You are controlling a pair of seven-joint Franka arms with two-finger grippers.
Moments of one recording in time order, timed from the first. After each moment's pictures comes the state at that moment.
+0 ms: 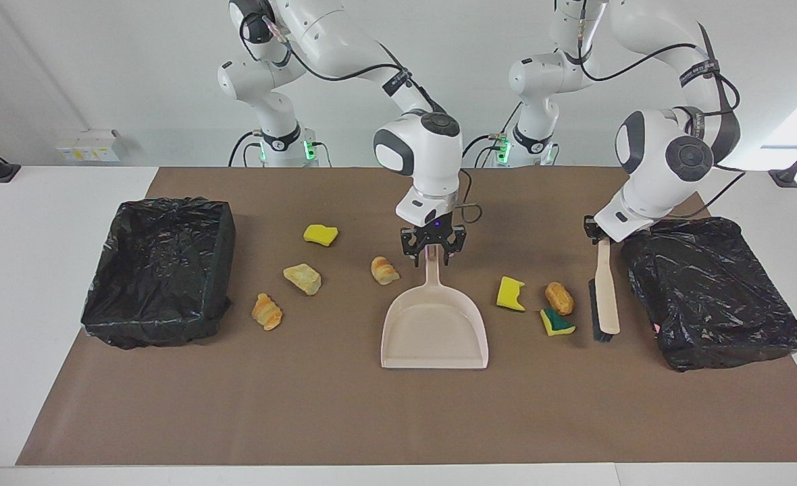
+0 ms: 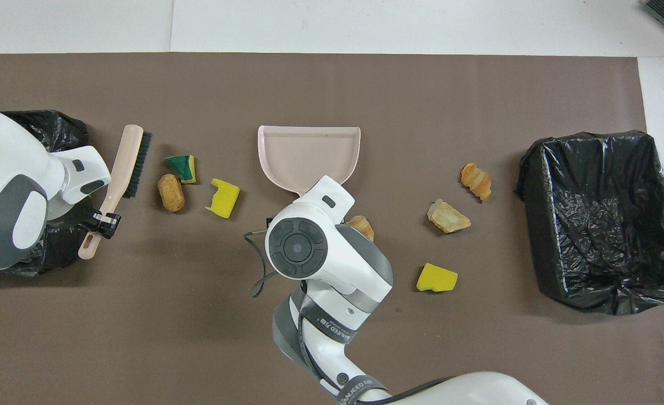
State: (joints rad) left arm 0.13 0.10 -0.20 -1.97 0.10 1.83 0.15; right arm 0.64 0.42 0.08 -1.72 -0.23 2.30 0.80
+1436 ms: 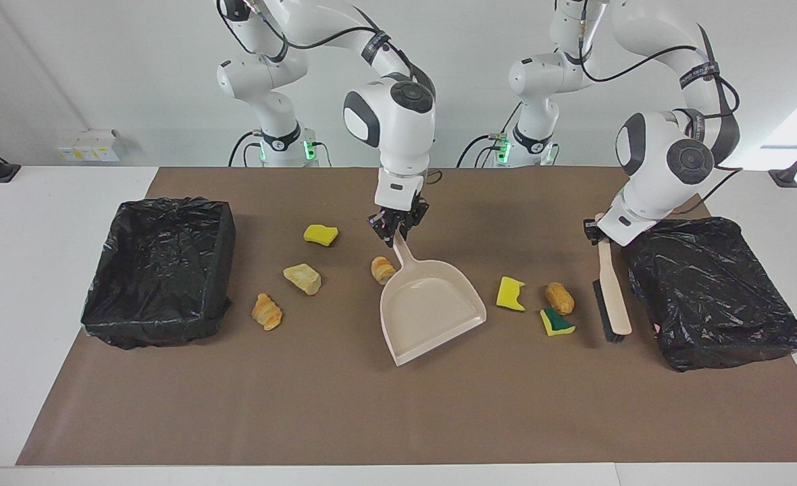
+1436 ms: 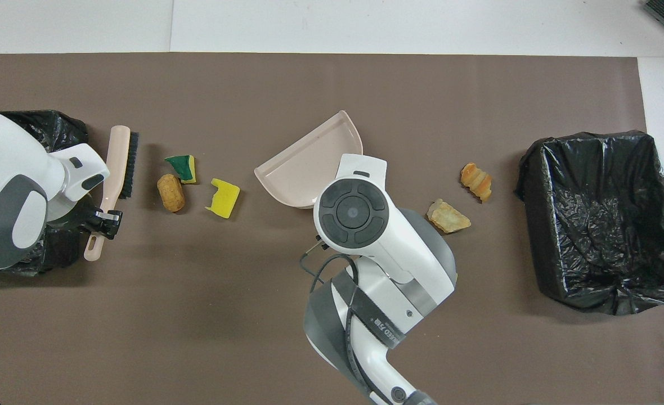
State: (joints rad) left arm 0.13 0.10 -0.20 -1.97 0.07 1.83 0.00; right arm 0.53 0.25 0.08 -1.74 -0.14 2.00 0.02
